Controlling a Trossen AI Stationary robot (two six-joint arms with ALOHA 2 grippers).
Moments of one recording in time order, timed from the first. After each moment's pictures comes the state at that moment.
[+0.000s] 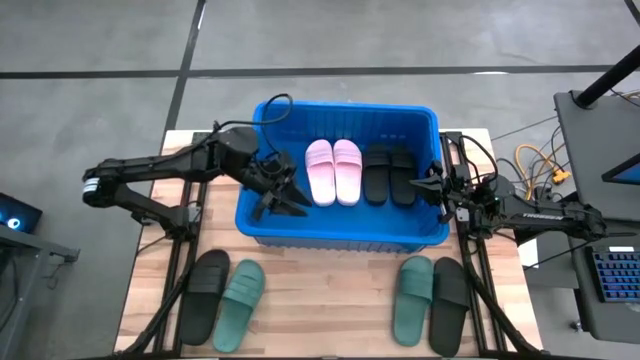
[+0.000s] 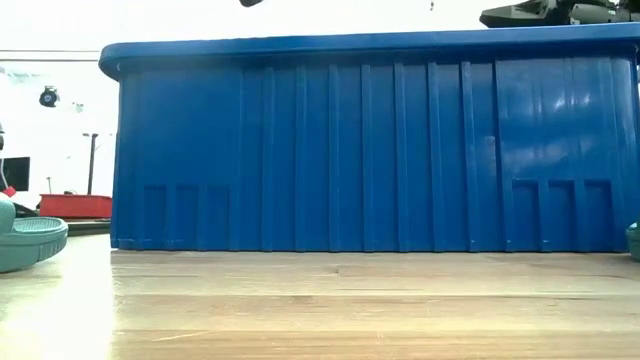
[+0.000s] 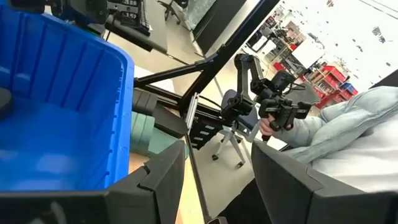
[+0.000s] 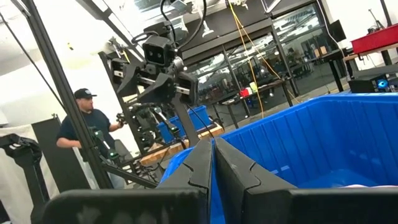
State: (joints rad) left arm 0.12 1.25 1.30 -0.29 0.59 -0.49; right arm -0.17 0.34 0.17 0.45 -0.05 0.41
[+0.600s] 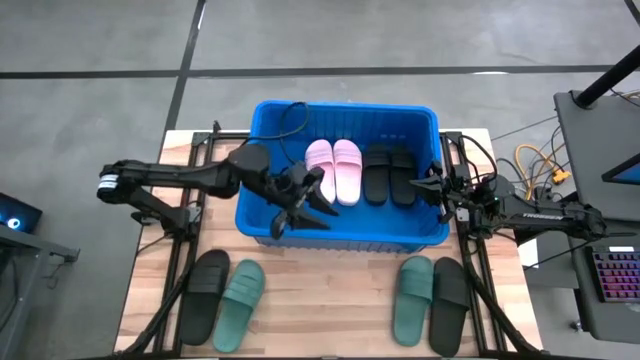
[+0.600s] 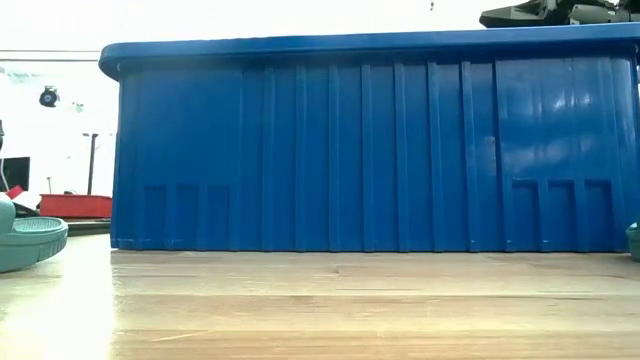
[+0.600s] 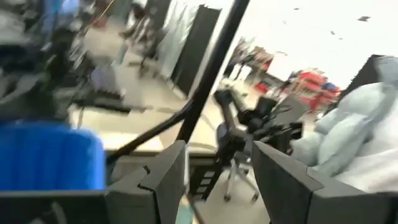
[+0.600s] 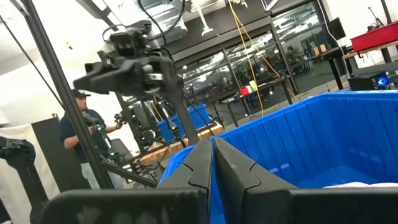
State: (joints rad) left arm 0.01 1.39 1.31 0.14 0.51 -0.38; right arm -0.17 0.34 0.17 0.45 -0.05 0.41
